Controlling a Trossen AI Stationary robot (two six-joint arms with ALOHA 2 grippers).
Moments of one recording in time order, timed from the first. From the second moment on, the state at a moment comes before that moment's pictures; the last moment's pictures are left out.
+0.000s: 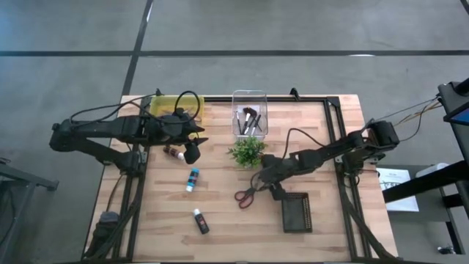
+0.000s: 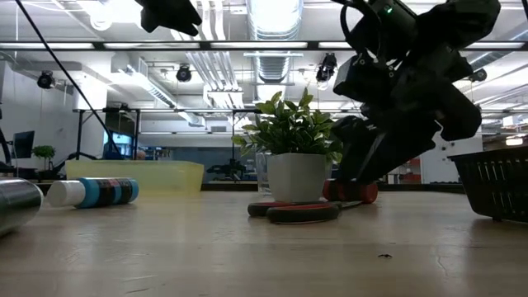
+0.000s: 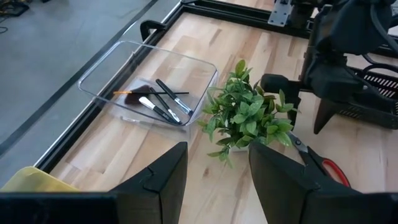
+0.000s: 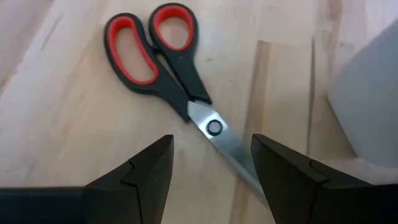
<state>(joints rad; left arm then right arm) -0.01 1.13 1.15 -0.70 -0.33 -0.24 0.14 1.61 0.70 0.04 -0.08 -0.03</state>
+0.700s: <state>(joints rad) -0.01 1.13 1.15 -0.70 -0.33 -0.24 0.10 1.68 0.70 0.05 -0.13 -0.03</state>
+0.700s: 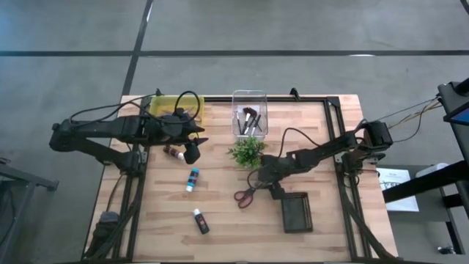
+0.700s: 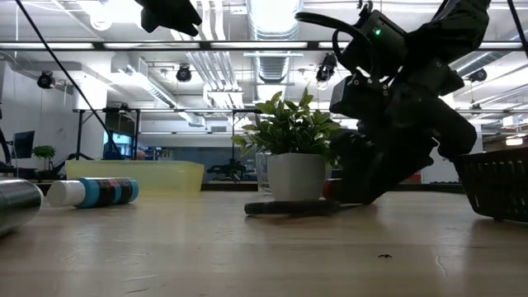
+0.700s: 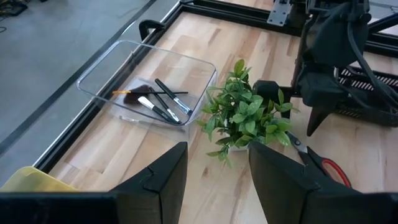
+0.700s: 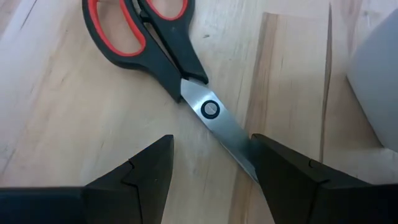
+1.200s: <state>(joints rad) -0.01 1.13 1.15 -0.70 -0.32 -0.24 0.14 1.66 0.70 0.03 -0.16 0.00</state>
